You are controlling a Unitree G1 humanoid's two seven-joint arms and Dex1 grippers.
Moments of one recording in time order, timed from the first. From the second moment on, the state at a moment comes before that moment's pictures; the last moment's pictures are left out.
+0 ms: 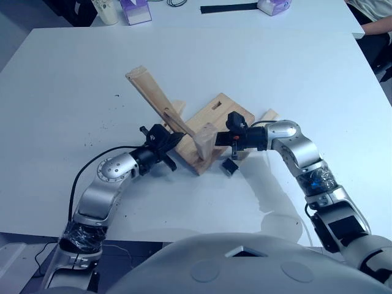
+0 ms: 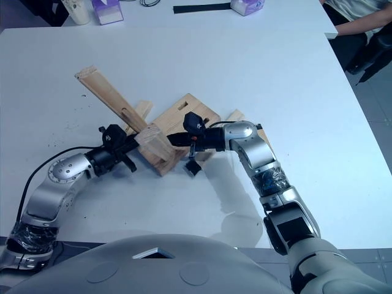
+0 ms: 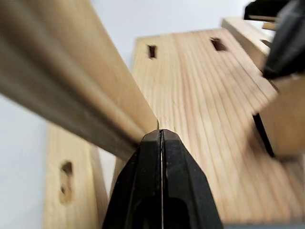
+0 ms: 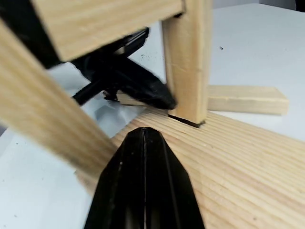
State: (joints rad) left arm 0.09 0.54 -0.12 -0.33 -0.26 0.36 -0.57; right arm -0.35 -0.33 0.35 0.09 0.28 0.33 1.12
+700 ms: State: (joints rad) left arm -0.01 0.55 0.16 -0.18 -0.38 0.41 -0.61; right arm -0.57 -0.38 0.27 0.22 0.18 0.28 0.98
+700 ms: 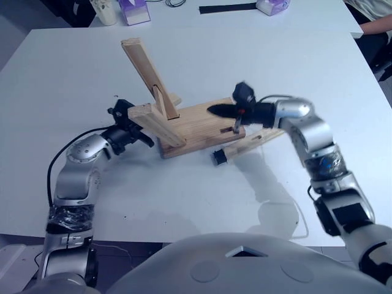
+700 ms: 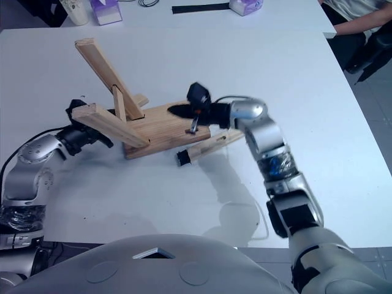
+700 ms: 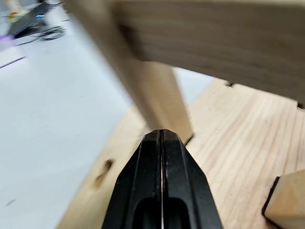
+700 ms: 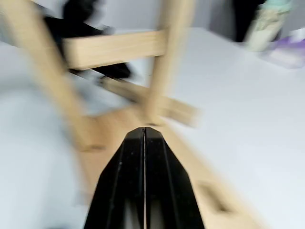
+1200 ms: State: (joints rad) left arm 0.40 0.62 0.10 -0.46 -0.40 0.44 -0.80; right arm -1.00 -0.28 0.30 1.27 -0.13 -0.12 0.72
